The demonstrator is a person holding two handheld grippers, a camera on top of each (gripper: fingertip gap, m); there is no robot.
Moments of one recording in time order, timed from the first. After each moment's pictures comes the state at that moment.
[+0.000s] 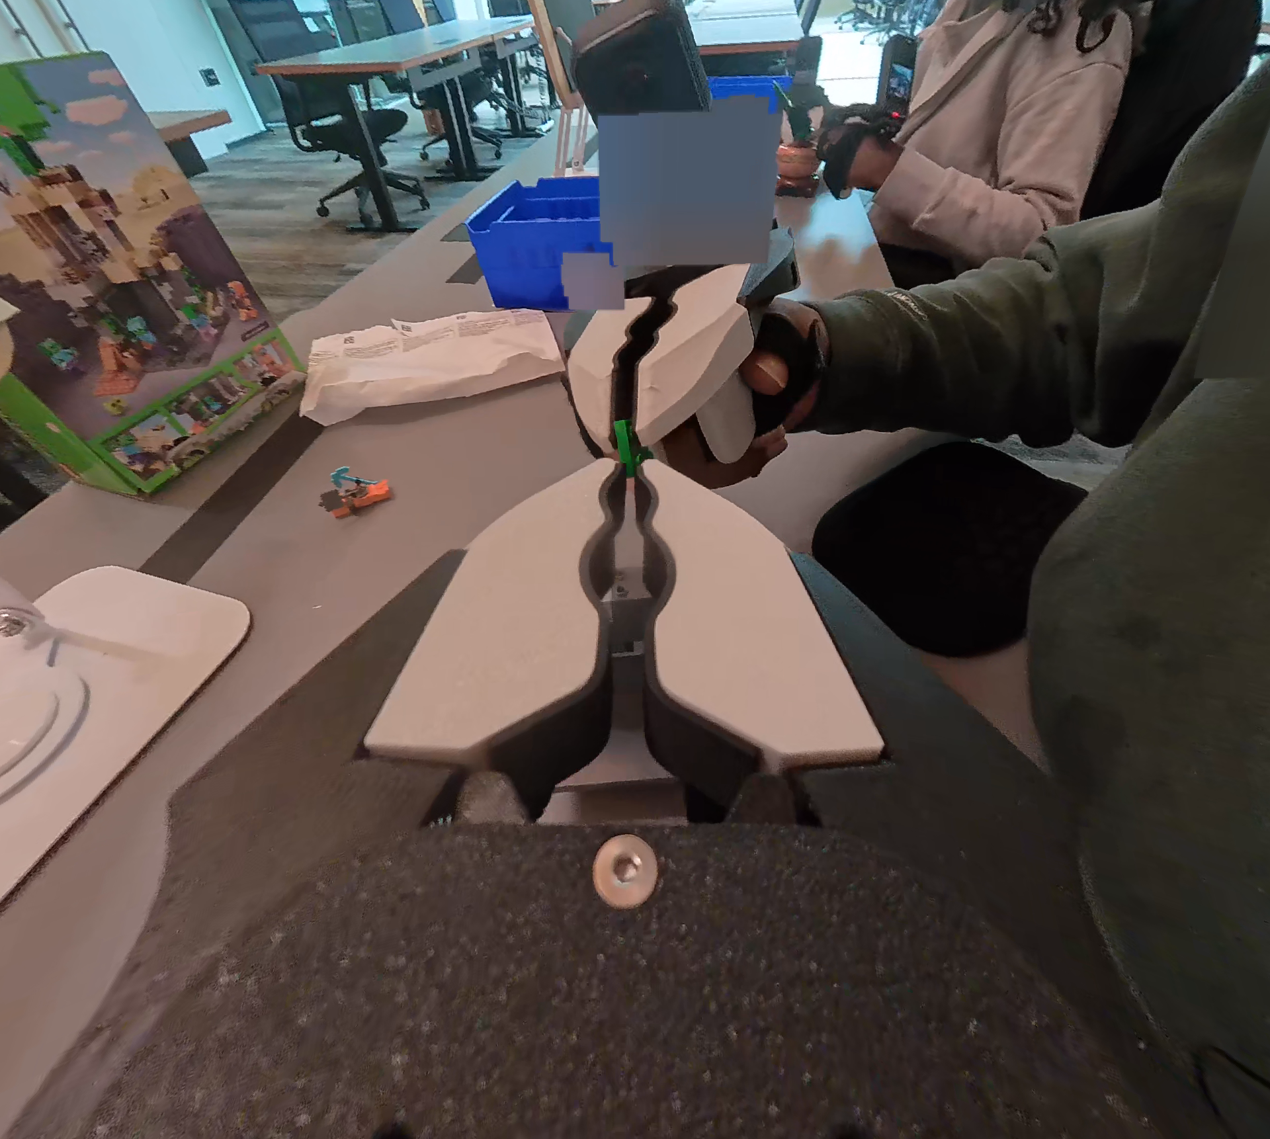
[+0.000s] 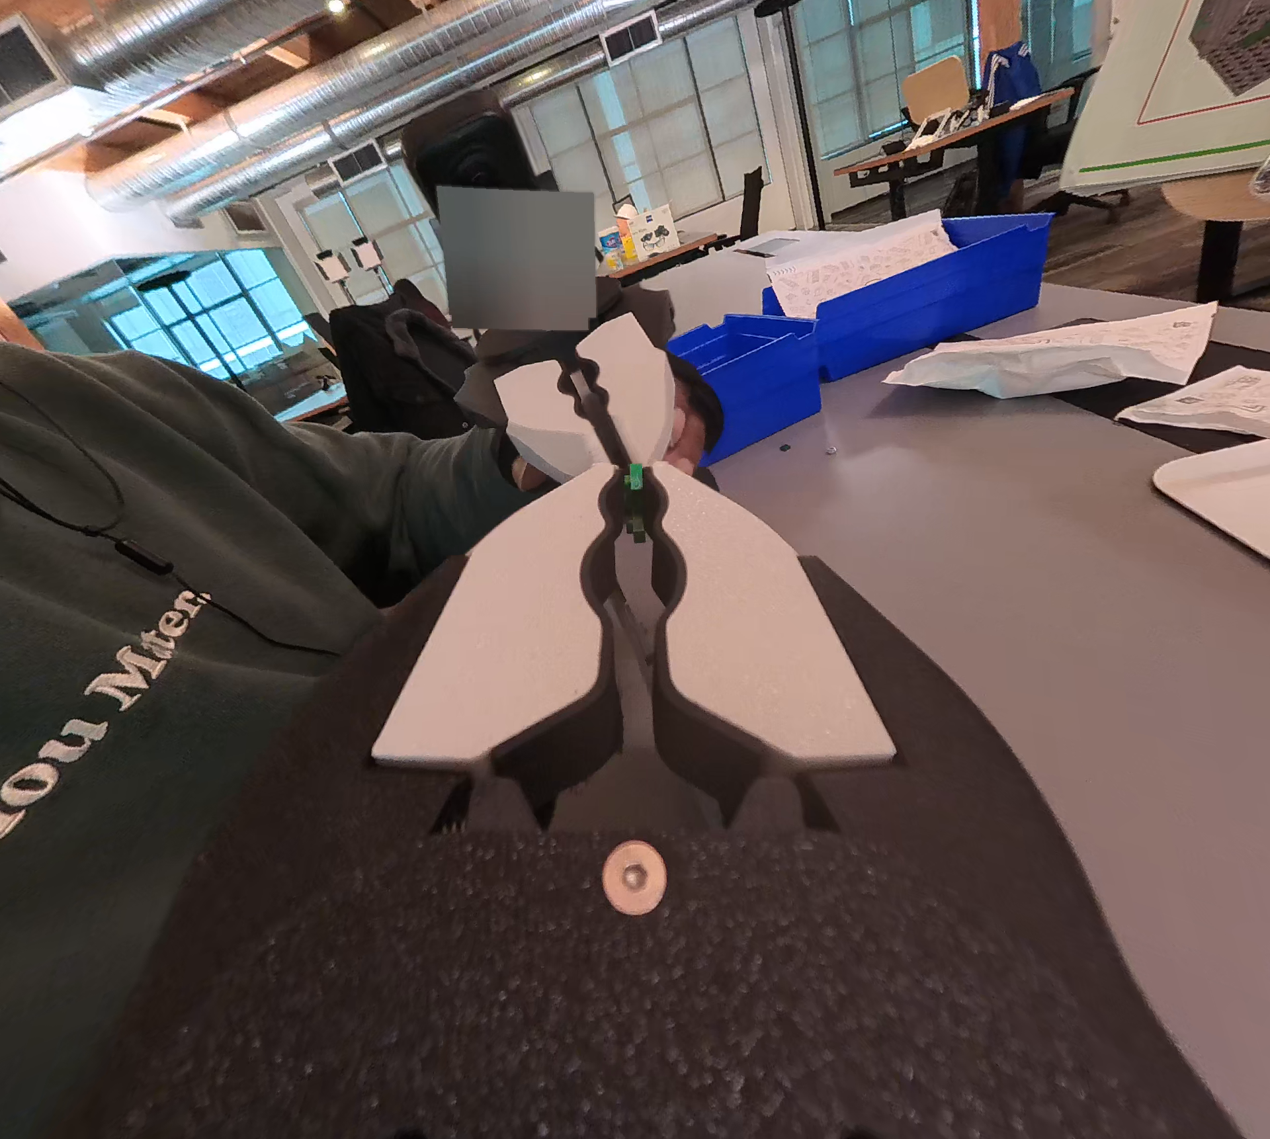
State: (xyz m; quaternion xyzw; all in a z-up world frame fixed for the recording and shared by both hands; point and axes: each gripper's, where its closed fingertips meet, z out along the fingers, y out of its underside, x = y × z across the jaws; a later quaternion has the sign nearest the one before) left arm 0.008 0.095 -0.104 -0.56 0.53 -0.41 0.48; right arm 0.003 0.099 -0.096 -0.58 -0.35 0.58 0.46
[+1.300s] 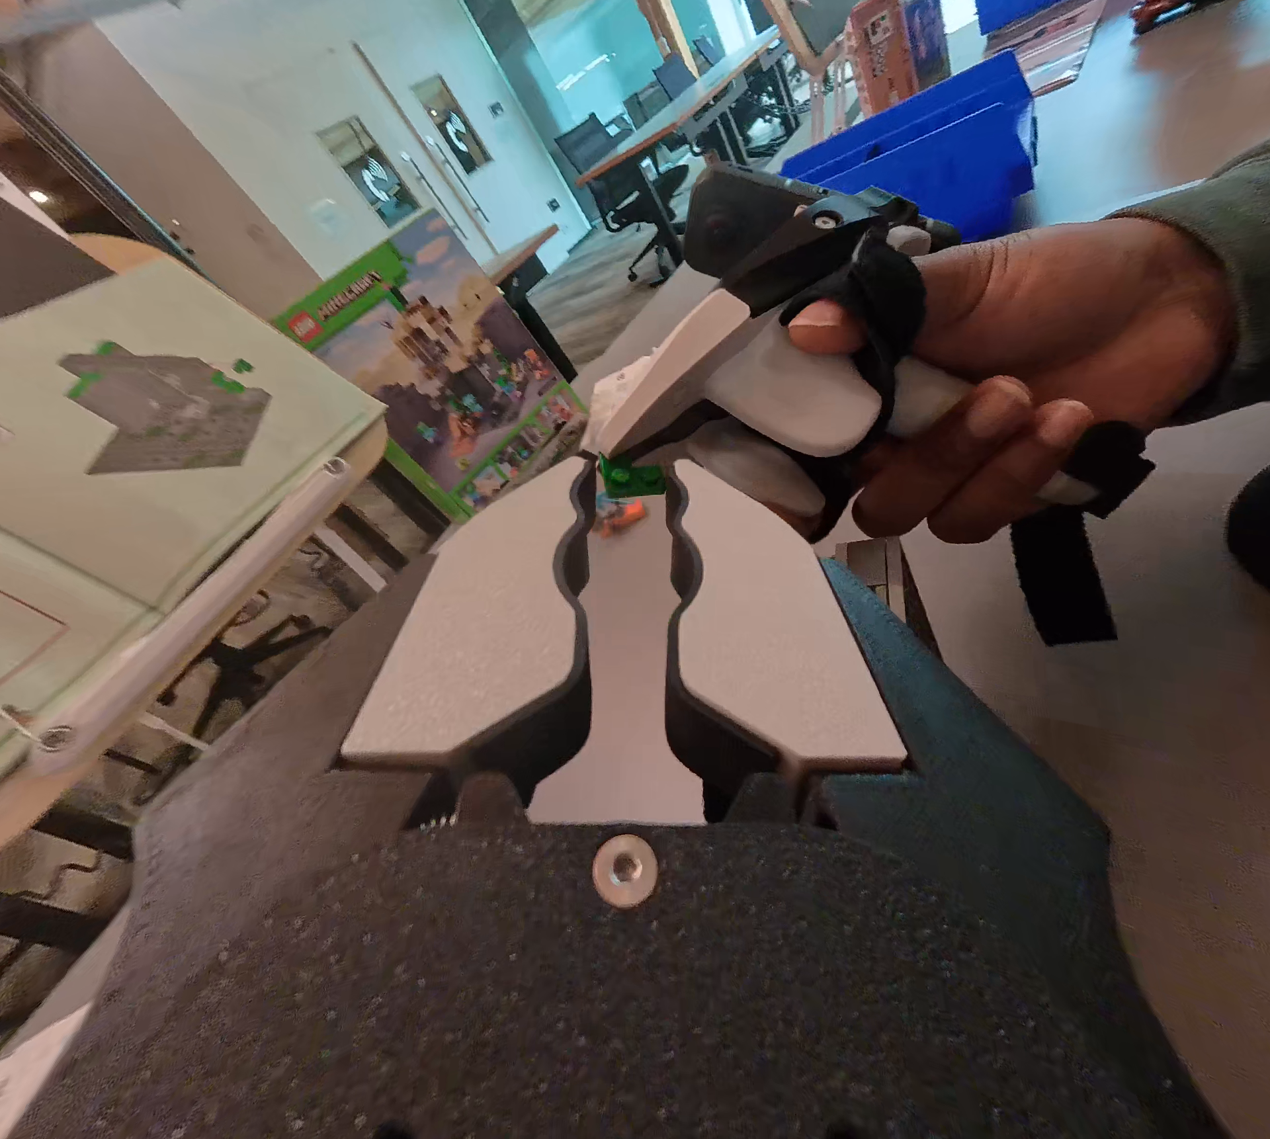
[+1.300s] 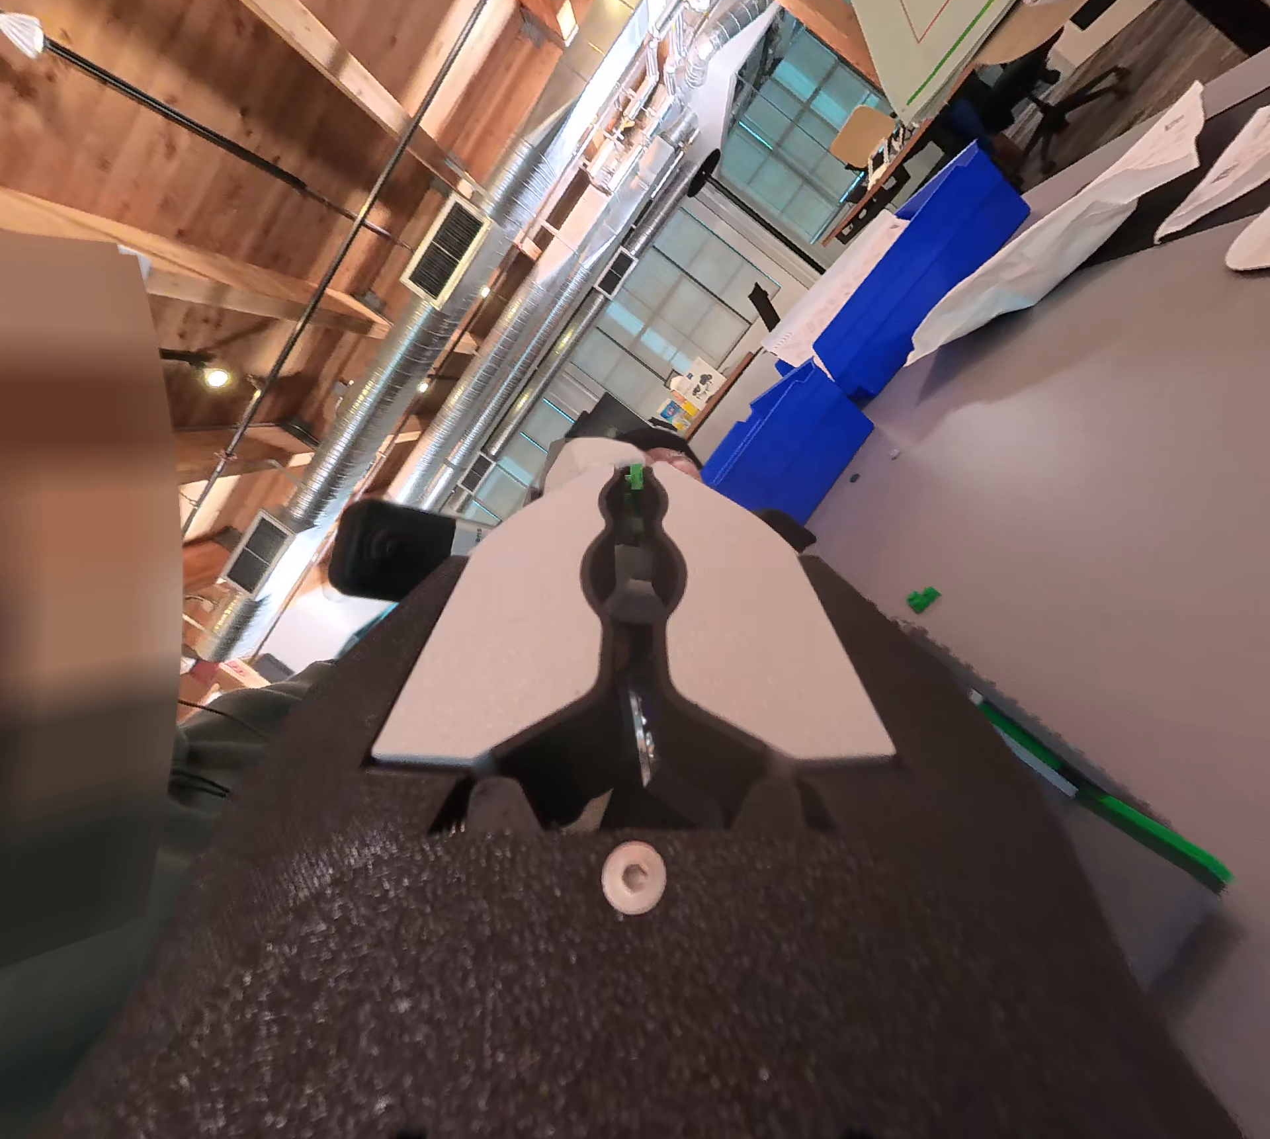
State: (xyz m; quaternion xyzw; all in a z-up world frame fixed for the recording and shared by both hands) left arm 0.024 0.137 -0.120 -0.52 0.52 -0.18 0.66; right arm 0.013 0.144 -0.112 -0.59 -0.08 0.72 0.36
